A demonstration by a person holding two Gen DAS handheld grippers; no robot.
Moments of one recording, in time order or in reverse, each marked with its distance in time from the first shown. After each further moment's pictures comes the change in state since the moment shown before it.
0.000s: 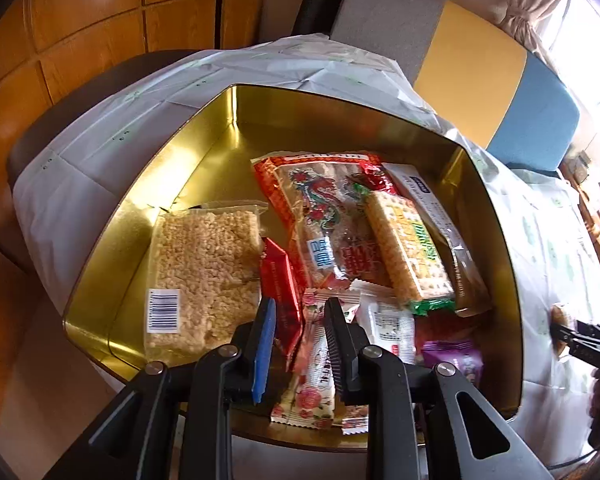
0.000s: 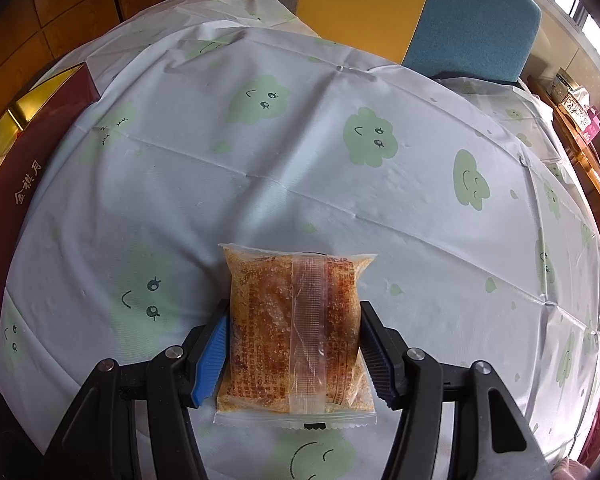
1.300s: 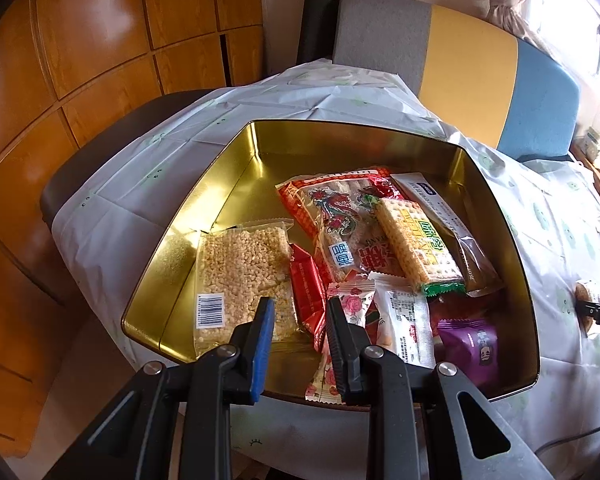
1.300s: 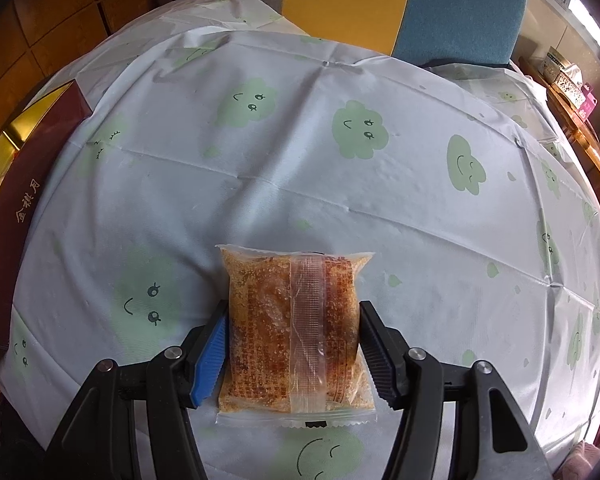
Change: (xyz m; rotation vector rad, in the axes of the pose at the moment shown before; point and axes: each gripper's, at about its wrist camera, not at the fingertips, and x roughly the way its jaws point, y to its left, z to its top) left arm -0.030 -0.002 -0.016 0.088 -0.109 0.111; right arm 0.001 -0.012 0.002 0.083 0.007 0.026
